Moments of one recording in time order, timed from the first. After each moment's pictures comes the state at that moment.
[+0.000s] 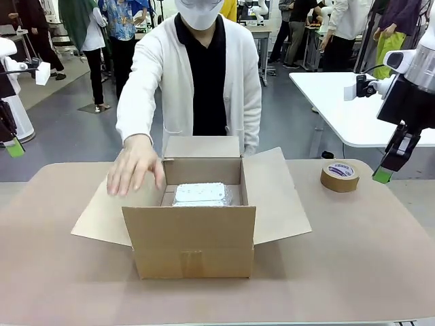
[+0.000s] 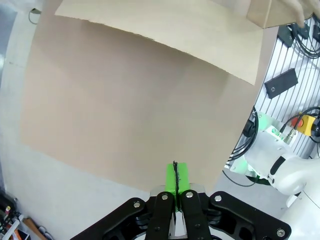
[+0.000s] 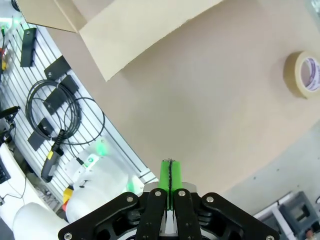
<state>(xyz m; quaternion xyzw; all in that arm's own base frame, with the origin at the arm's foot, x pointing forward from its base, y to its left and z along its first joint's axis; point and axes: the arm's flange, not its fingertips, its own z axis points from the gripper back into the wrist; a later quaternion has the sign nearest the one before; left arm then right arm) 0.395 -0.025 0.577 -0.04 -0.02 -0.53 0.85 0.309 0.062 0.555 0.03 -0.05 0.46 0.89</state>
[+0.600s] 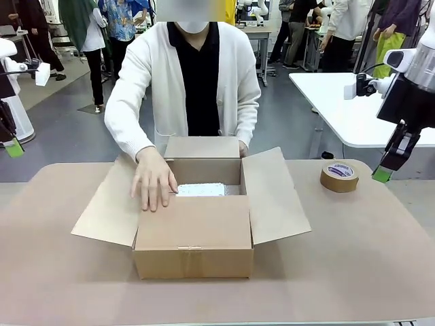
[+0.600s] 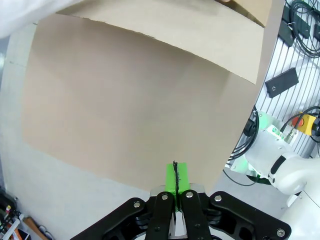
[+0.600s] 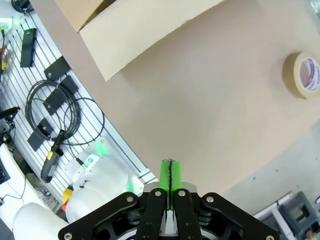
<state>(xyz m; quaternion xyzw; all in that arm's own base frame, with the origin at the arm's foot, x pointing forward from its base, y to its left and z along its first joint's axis) 0.395 -0.024 0.577 -0.04 -0.02 -0.53 0.85 0.308 0.062 0.556 0.02 -0.05 0.46 0.89</state>
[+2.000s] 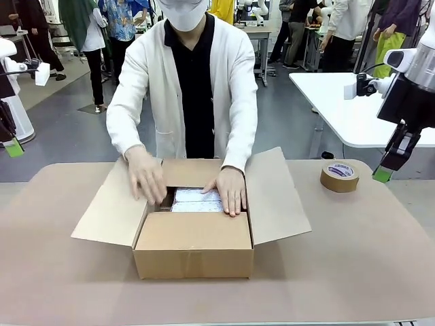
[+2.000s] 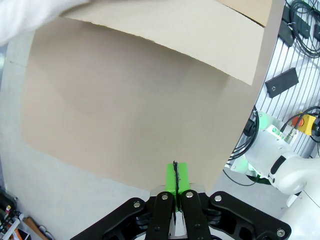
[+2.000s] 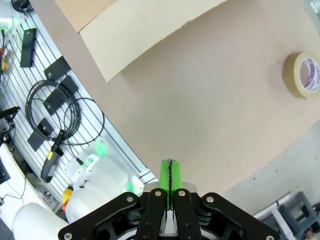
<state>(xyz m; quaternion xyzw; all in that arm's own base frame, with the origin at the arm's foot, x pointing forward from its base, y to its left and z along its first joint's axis) 0.395 -0.024 0.577 -0.04 -0.02 -0.53 0.85 0.308 0.062 0.556 0.02 -0.05 0.46 0.89</state>
